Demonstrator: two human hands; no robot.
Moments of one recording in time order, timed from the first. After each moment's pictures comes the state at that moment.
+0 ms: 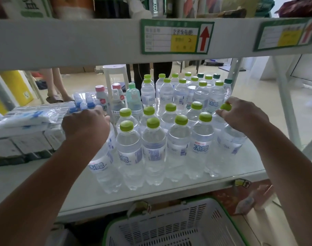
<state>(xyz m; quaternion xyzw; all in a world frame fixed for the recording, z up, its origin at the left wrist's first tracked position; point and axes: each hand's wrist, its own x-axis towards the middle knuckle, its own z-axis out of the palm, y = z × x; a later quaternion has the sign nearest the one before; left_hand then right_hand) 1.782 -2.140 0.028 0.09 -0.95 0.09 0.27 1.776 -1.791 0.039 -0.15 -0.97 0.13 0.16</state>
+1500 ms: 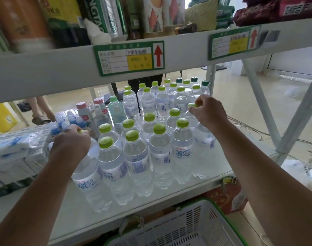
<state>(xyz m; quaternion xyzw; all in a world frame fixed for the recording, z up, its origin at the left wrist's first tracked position) 1.770 -2.130 0.036 0.18 -0.95 -0.19 0.16 1.746 -1.792 0.025 -0.12 -0.91 0.30 0.26</state>
